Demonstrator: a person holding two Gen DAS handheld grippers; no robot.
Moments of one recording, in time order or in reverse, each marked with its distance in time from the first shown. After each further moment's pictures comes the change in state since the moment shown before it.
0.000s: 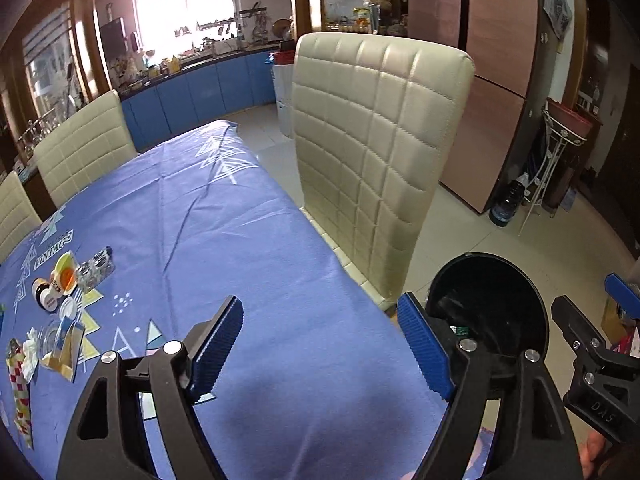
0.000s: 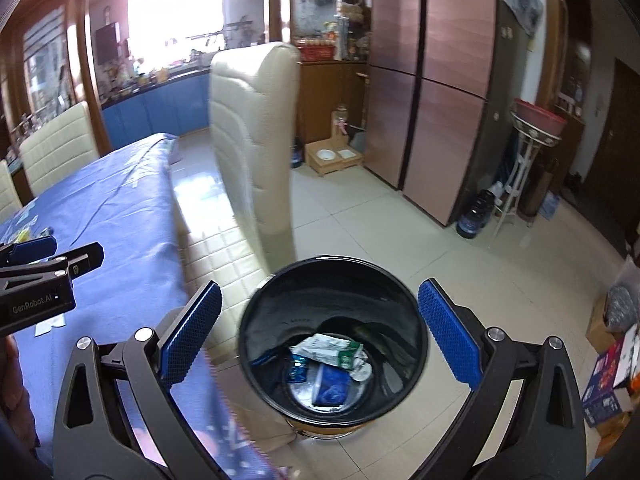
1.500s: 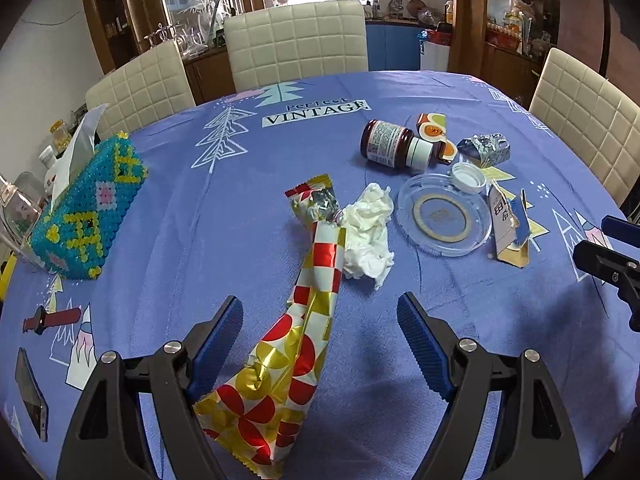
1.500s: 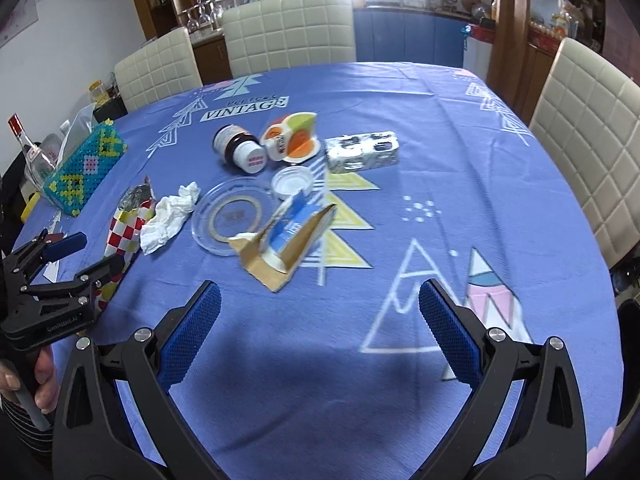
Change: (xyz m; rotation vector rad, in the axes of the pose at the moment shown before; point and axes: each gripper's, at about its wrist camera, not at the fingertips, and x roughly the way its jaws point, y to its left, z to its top) left arm -0.054 0.422 -0.169 -0.235 0.105 0.267; right arm -0.008 0.425 -0.050 -0.368 0.232 0.499
